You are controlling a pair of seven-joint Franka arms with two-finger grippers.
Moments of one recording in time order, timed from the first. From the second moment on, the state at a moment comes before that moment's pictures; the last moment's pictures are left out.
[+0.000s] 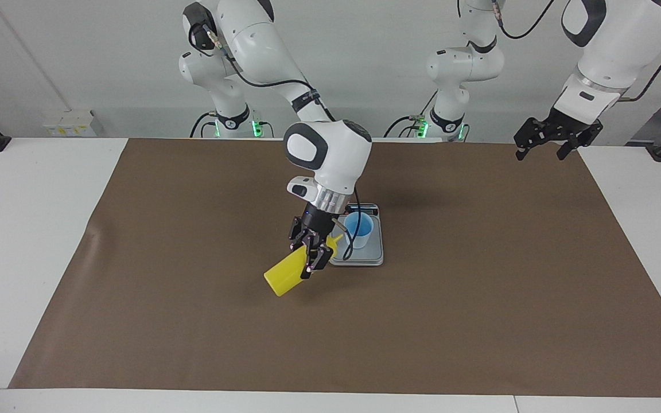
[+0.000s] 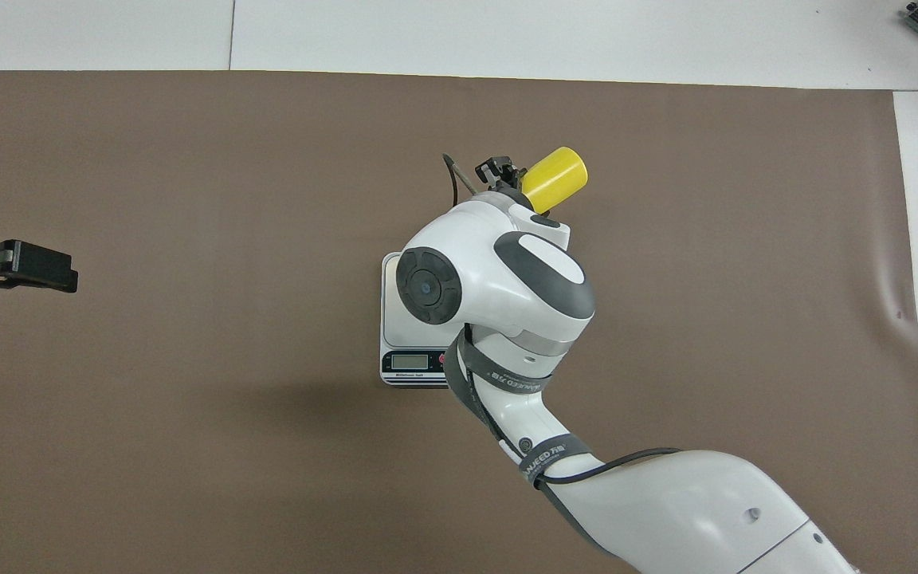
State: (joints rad) left arm 0.03 -0.07 -0.09 -1.66 -0.02 1.57 -0.02; right arm 0.55 0.51 0.01 -1.54 -0.80 2.15 2.07
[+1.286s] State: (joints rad) left arm 0.03 -0.07 -0.09 -1.66 -0.02 1.57 -0.02; right arm 0.64 0.52 0.01 -1.54 -1.01 2.03 2.07
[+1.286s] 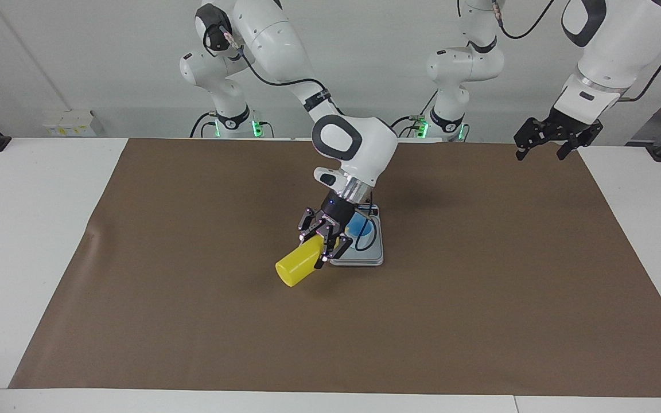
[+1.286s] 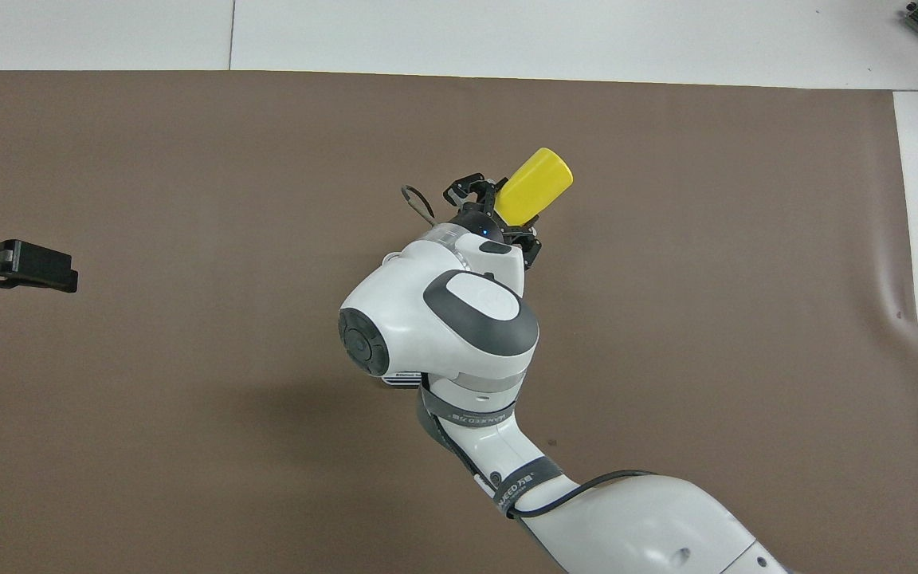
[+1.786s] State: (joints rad) left arm 0.03 -0.07 -0.09 -1.66 -0.02 1.57 -0.02; right arm 0.64 0.52 0.01 -1.54 -1.02 2.03 2.09
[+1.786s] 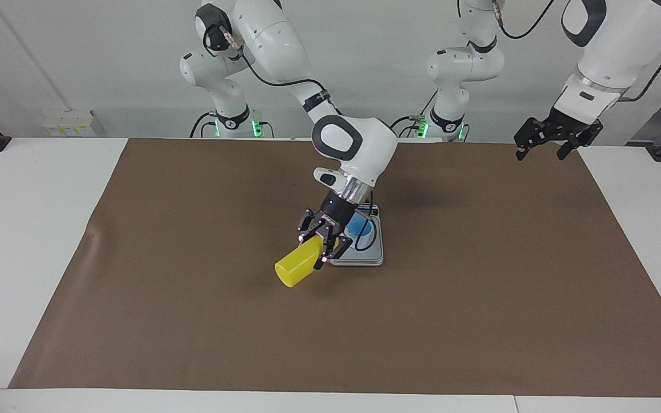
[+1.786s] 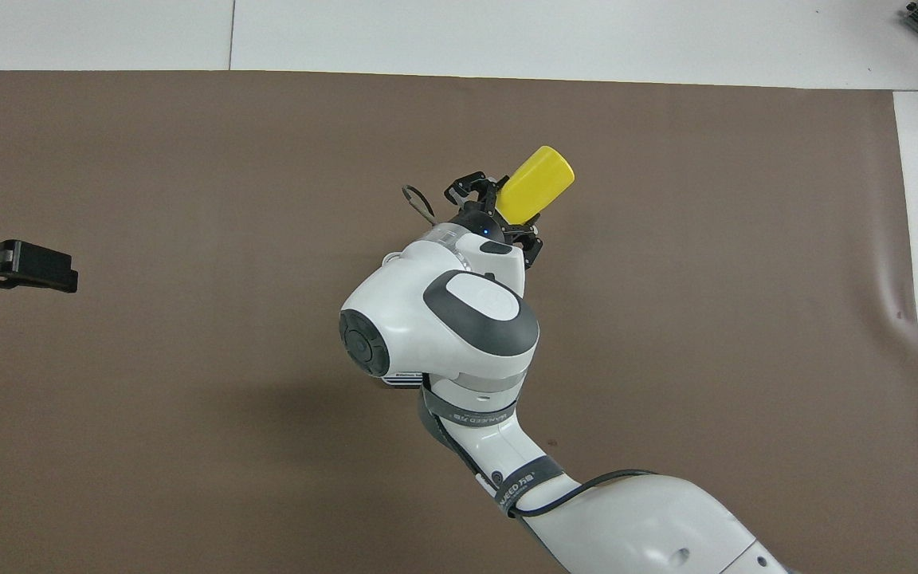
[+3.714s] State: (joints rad) left arm 0.03 -0.07 -0.09 -1.66 -0.02 1.57 -0.02; right arm 0.17 0.29 0.00 -1.47 -0.02 1.99 1.75
